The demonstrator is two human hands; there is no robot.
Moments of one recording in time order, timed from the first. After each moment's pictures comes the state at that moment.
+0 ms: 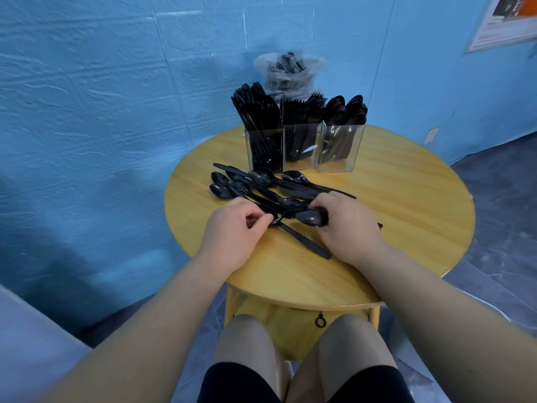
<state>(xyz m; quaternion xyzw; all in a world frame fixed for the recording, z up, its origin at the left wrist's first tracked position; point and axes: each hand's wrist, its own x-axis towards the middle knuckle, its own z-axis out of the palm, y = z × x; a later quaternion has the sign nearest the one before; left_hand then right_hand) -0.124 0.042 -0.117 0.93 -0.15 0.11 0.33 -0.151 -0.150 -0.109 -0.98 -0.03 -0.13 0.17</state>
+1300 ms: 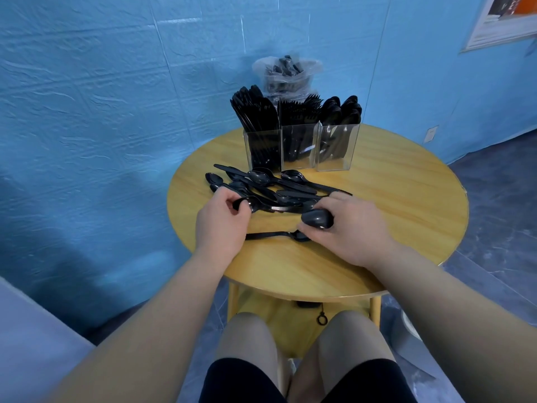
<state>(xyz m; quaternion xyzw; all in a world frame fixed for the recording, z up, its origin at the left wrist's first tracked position) -0.120 0.042 -0.116 0.91 -0.01 0.17 0.39 -0.170 -0.159 -0.104 -0.97 -0.06 -0.15 0.17</state>
